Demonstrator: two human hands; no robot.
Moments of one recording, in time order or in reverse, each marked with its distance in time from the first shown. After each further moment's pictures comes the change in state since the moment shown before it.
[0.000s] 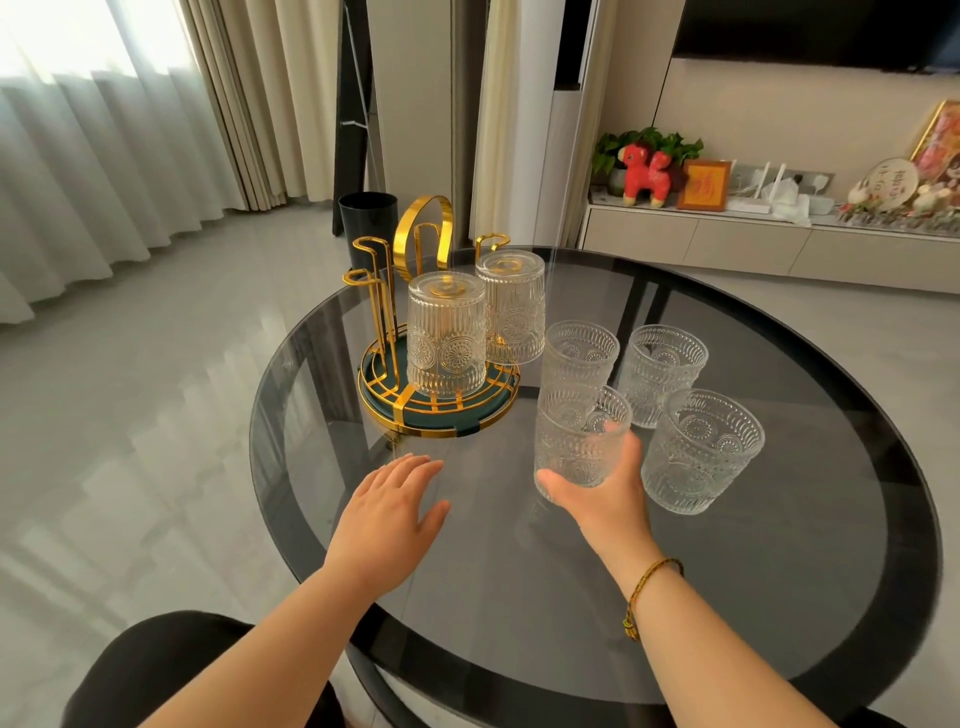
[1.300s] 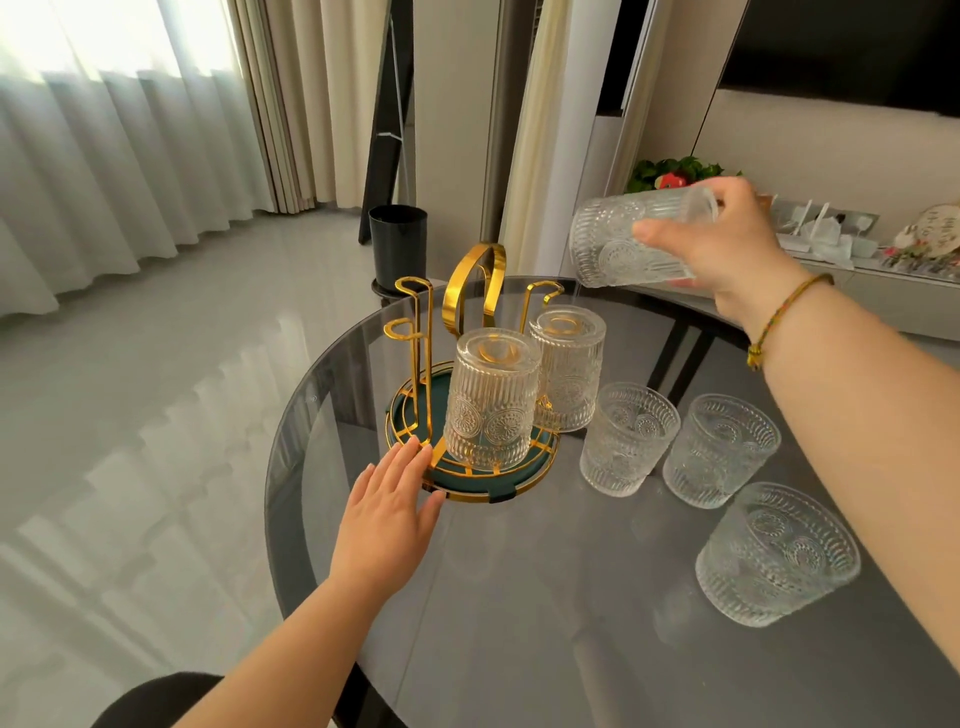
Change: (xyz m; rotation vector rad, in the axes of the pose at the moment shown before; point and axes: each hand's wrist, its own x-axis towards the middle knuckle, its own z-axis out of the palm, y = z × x) left_hand 0.056 -0.038 -0.010 -0.094 0.223 -0.100; right_hand 0.164 -0.203 -0.016 -0.063 0.026 -0.299
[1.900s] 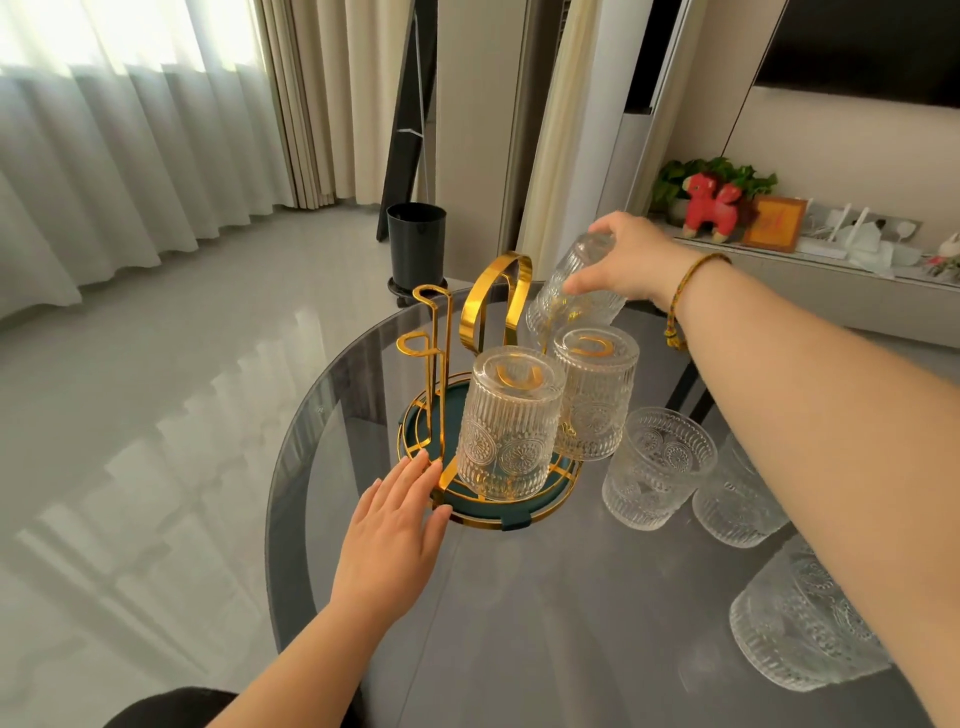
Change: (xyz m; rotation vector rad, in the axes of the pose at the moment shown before) left_hand 0.009 -0.002 -0.003 -0.042 0.000 -0.039; right_hand 0.045 0.005 0.071 -0.529 -0.405 -0.072
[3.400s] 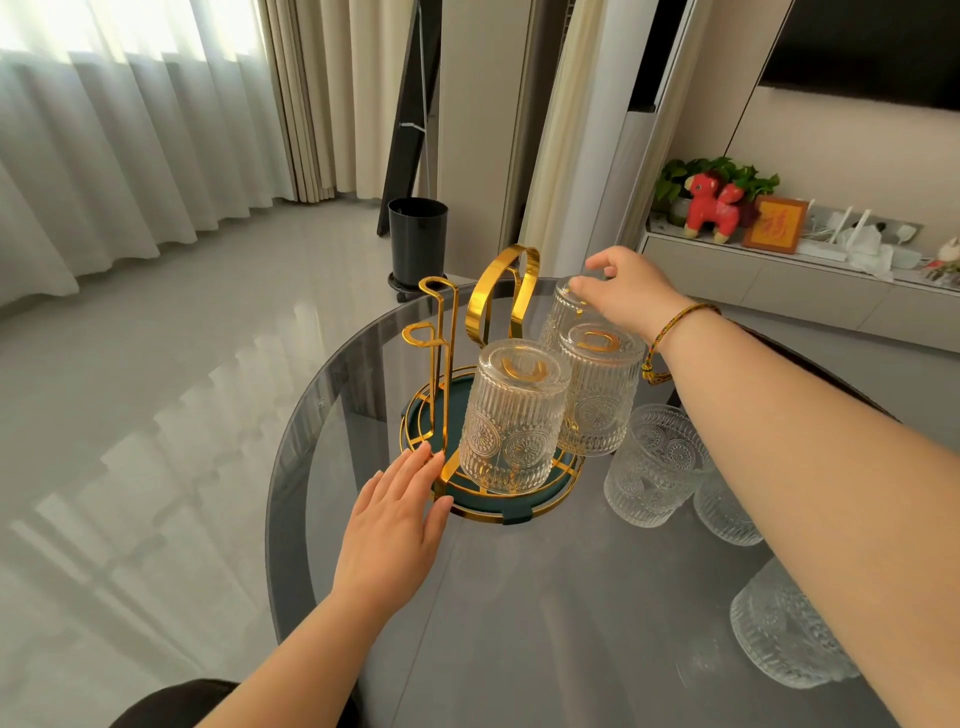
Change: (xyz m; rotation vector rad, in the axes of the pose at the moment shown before) left_hand 0.003 0.000 0.000 -0.009 -0.041 -0.043; right_hand -0.017 0.010 0.030 0.062 0.021 0.065
